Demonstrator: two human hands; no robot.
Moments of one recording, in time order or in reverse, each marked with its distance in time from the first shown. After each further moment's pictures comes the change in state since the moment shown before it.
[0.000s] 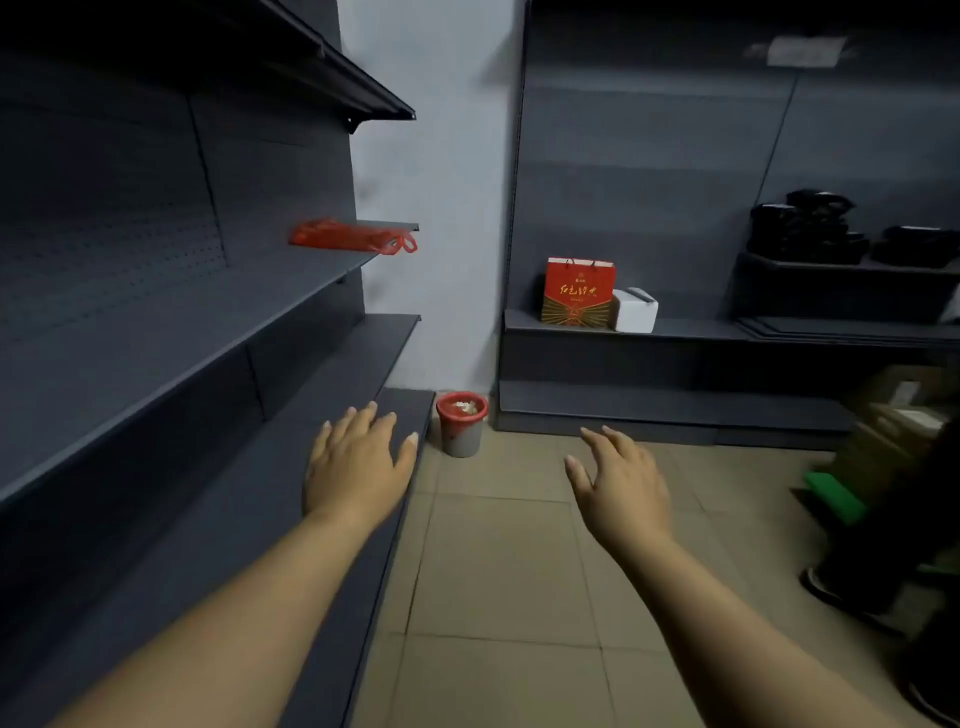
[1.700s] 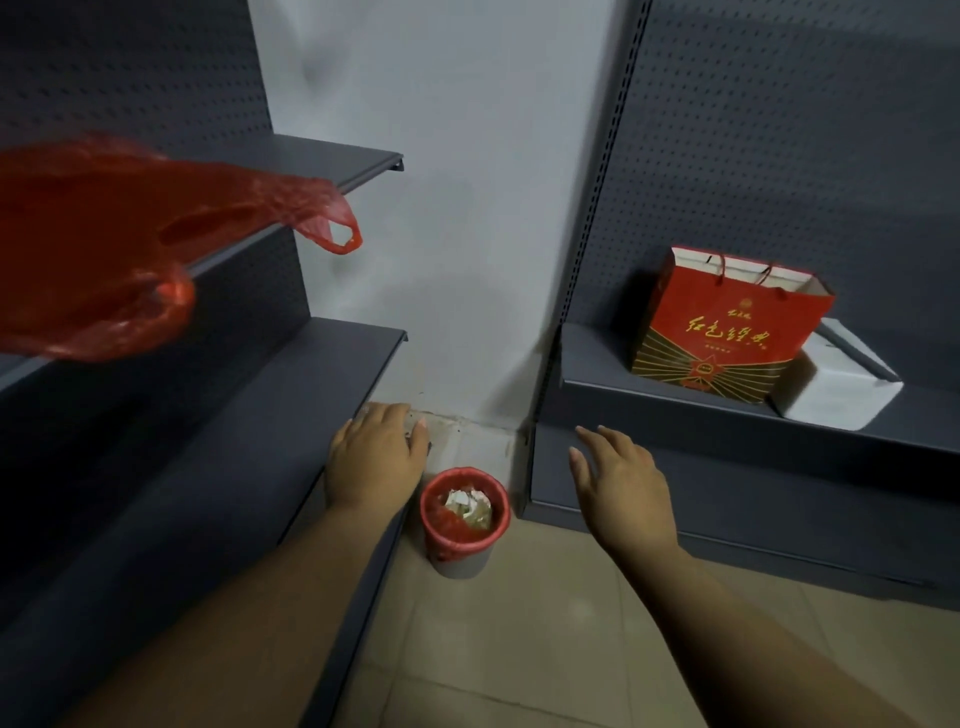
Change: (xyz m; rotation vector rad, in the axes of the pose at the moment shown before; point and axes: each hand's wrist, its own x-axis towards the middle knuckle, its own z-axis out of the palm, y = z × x) left_hand 0.903 -0.019 0.433 -0.055 -0.025 -0.151; right_hand 0.932 0.013 0.401 -0.045 -0.192 -0.107
